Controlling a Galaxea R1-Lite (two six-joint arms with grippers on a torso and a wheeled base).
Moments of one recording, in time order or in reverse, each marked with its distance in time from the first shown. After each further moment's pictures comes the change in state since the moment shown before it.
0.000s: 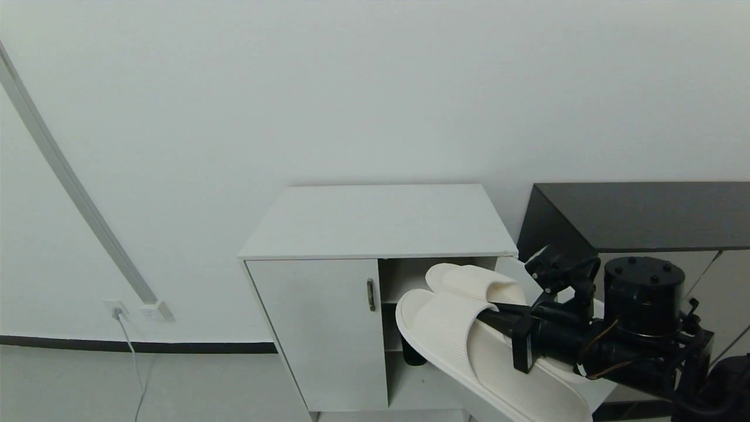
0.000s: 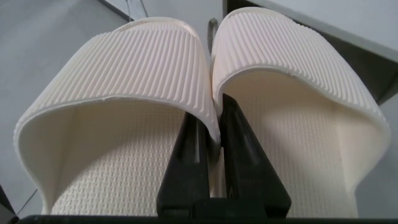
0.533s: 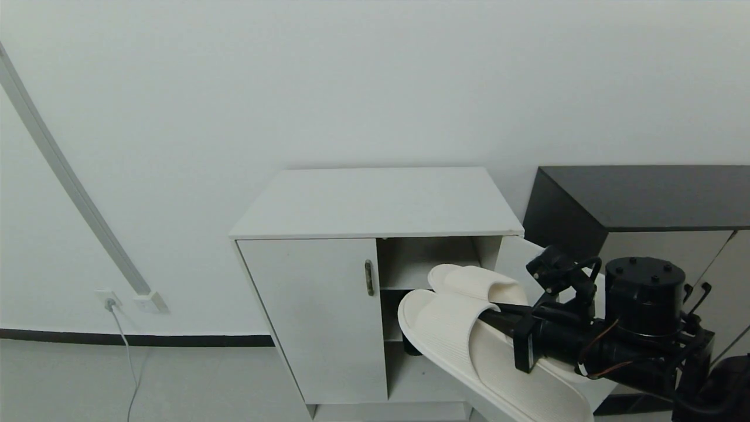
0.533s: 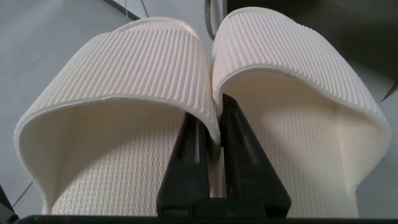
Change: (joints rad) left arm 0.000 0.000 0.000 0.000 0.000 -0.001; right arm 0.000 0.001 0.003 0.000 -0.001 0.000
